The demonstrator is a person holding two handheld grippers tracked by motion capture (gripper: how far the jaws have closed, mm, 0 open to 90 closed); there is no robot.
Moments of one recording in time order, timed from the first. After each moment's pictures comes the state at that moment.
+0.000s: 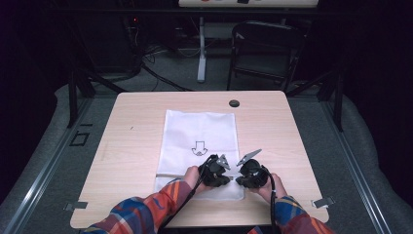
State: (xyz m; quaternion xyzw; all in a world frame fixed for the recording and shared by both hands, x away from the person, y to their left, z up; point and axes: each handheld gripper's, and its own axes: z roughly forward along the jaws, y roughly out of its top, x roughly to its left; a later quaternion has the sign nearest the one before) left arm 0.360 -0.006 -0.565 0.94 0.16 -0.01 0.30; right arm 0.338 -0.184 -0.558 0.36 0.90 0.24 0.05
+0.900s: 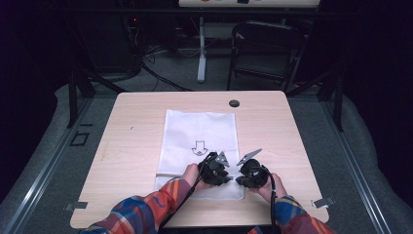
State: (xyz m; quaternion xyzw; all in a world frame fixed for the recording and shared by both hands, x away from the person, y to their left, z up) left arm 0.366 -0.007 -0.565 0.94 0.15 0.01 0.31; right arm 0.339 -0.184 -0.558 0.36 0.90 0.25 0.04
